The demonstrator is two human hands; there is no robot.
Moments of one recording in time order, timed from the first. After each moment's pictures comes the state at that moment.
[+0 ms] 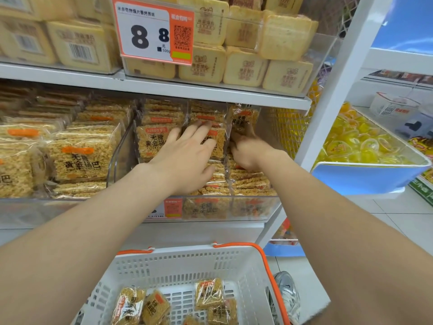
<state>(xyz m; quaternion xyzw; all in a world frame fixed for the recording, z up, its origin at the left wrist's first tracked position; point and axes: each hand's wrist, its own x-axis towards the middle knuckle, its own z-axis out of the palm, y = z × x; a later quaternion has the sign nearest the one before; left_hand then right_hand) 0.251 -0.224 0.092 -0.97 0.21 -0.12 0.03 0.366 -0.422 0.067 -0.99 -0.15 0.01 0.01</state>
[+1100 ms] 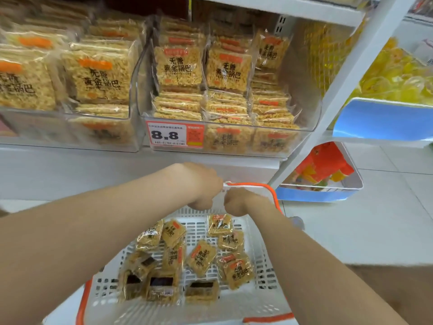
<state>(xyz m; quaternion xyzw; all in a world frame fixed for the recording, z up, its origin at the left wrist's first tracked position) 0.157 -0.247 0.008 -0.91 0.26 0.30 0.14 0.203 -0.401 -0.130 -0.91 -0.17 0.37 -0.05</state>
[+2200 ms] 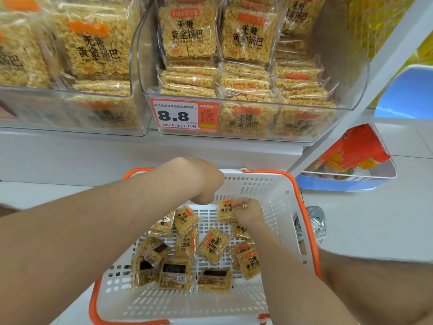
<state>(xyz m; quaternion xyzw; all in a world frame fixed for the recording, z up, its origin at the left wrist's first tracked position) 0.169 -0.226 -0.048 -0.90 0.22 0.35 0.13 0.149 -0.404 -0.252 -0.83 0.22 0.24 0.46</state>
